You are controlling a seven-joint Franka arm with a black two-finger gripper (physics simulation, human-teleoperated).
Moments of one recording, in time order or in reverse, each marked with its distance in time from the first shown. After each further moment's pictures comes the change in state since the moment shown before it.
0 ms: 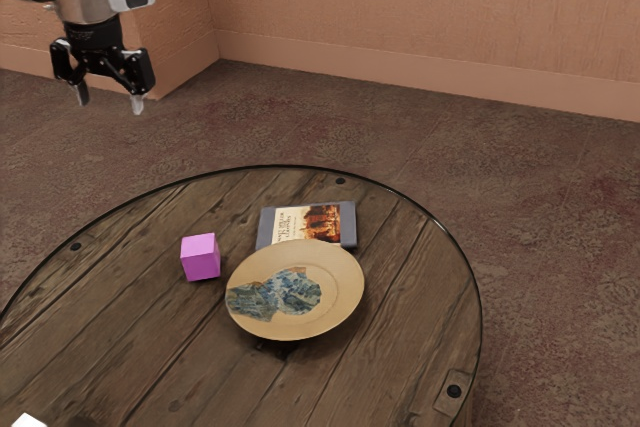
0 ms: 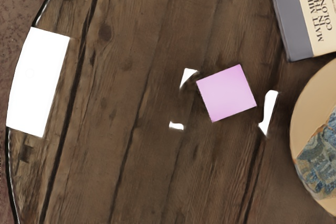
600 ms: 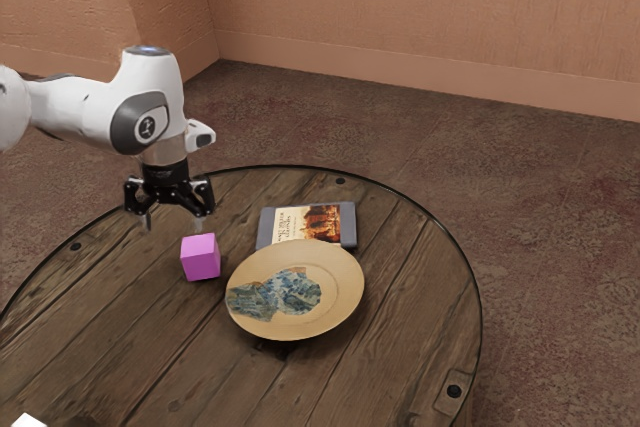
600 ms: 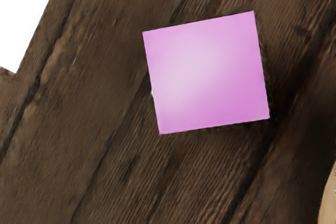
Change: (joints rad) arm -0.026 0.191 0.013 -0.378 -0.081 0.449 -0.247
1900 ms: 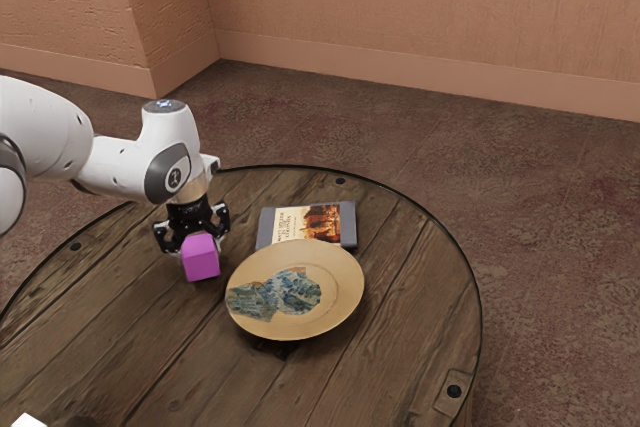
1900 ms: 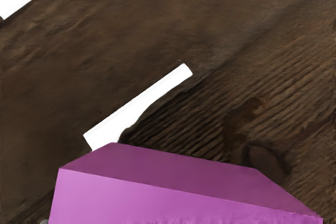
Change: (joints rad) arm 0.026 0.277 0.015 0.046 -0.113 0.323 -0.390
